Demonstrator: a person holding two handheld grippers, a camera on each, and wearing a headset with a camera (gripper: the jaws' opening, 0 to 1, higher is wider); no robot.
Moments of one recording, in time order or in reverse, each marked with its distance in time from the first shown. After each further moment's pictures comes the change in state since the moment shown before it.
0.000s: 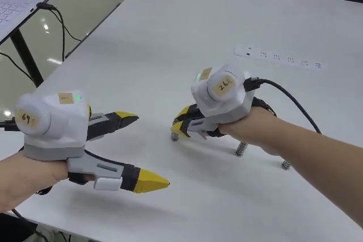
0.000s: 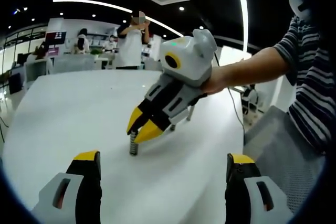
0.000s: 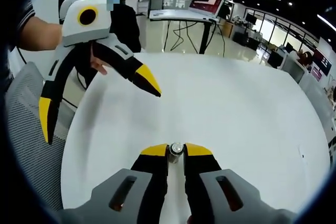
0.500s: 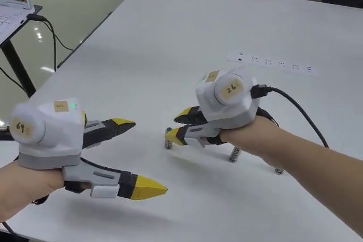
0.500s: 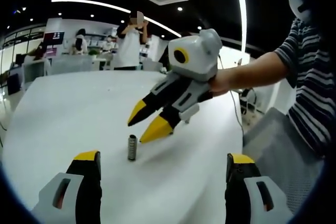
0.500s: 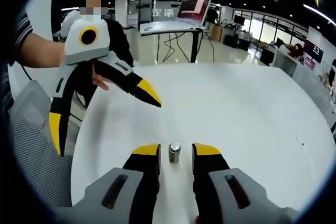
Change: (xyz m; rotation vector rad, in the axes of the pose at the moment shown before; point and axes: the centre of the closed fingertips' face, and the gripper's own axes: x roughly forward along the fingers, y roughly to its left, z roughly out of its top) left arm 0.008 -0.002 0.010 0.006 -0.001 -0.020; right arm -0.029 -0.003 0.008 0.110 -0.102 -0.032
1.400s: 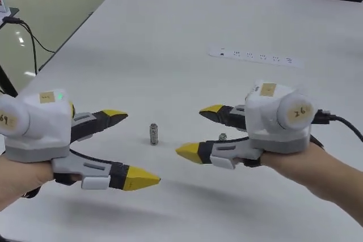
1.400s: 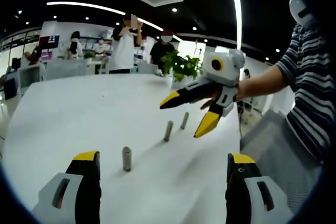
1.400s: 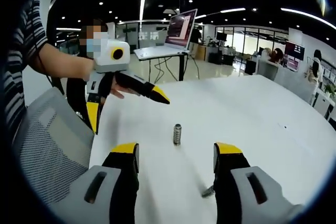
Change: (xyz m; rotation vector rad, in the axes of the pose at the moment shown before) left arm 0.008 -0.008 0.016 0.026 -0.011 -0.029; right arm -0.086 0.014 -0.024 0.078 -0.195 -0.110
